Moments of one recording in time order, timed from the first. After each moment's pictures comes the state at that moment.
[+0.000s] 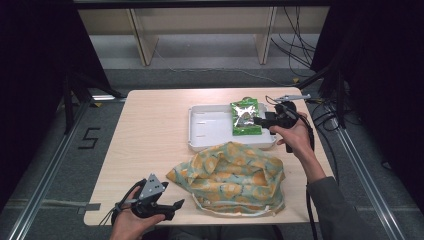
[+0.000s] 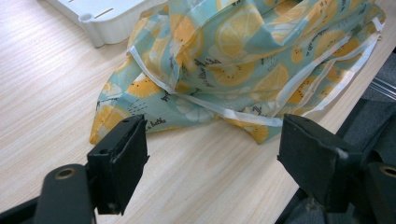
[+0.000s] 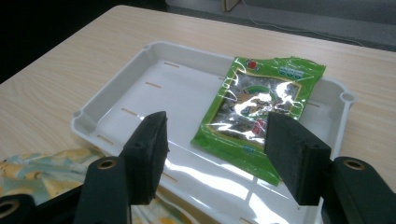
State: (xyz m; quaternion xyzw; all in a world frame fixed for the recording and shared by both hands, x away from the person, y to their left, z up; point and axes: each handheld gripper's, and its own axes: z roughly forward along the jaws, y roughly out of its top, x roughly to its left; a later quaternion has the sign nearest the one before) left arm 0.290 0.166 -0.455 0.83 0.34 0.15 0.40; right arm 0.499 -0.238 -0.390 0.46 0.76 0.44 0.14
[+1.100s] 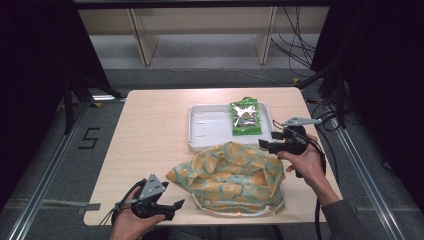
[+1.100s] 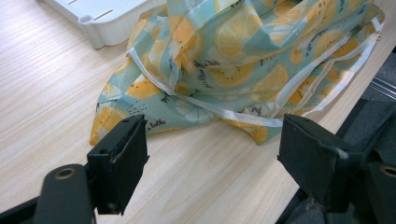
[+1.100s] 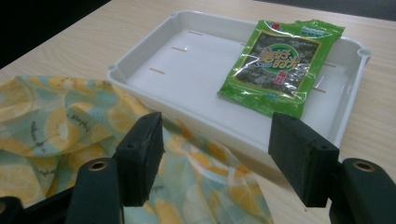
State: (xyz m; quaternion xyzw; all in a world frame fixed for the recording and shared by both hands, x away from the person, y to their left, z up) left arm 0.289 0.164 -0.454 0.83 0.34 0.16 0.41; right arm 0.425 -0.250 -0.402 0.44 0.77 0.44 0.14
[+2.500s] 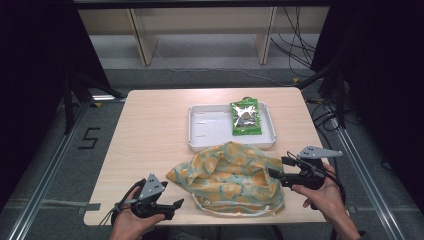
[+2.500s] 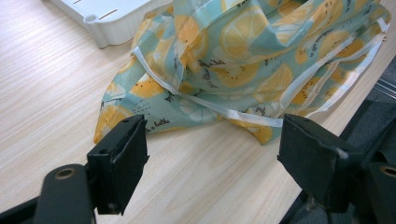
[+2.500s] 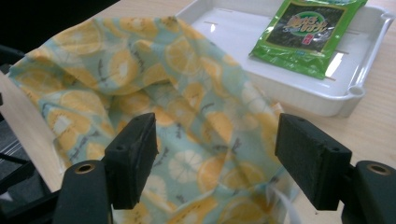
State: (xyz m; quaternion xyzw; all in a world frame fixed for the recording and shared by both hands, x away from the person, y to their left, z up) left arm 0.289 0.166 -0.455 0.83 0.36 0.16 0.40; right arm 0.342 -0.272 -0.413 0.42 0.78 0.45 0.12
